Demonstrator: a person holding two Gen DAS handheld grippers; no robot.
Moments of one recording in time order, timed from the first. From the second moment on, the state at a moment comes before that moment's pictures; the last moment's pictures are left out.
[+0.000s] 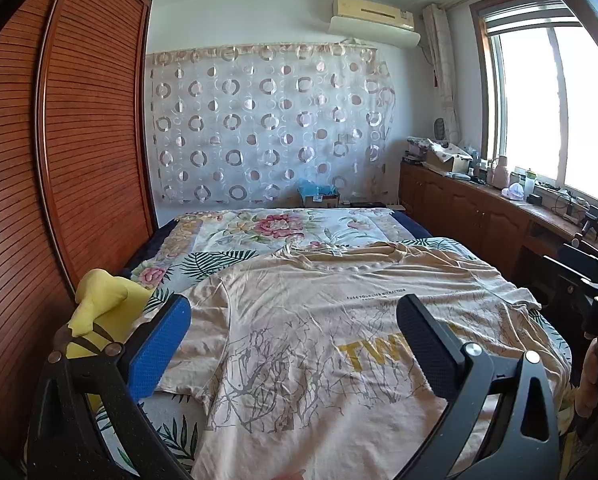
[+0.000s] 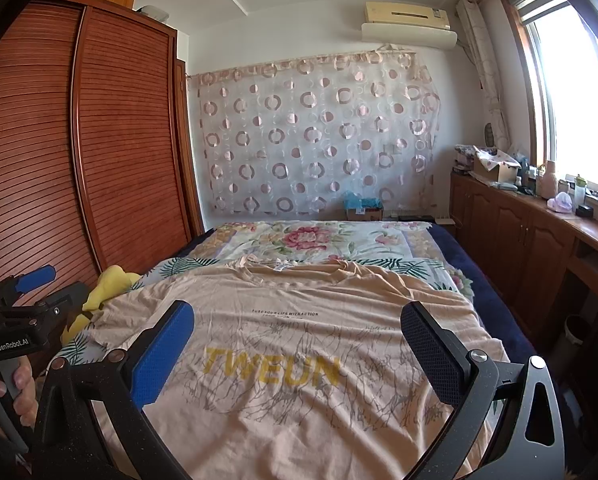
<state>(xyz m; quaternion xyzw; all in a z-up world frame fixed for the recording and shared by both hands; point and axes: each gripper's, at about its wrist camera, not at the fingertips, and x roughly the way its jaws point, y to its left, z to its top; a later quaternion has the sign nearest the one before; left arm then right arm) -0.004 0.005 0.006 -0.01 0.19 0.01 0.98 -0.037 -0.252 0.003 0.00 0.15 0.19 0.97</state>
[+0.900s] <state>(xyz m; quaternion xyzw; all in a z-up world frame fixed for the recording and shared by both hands) -0.004 0.006 0.009 0.00 0.19 0.01 0.98 -0.038 -0.252 0.002 0.00 0.15 0.18 0.97</state>
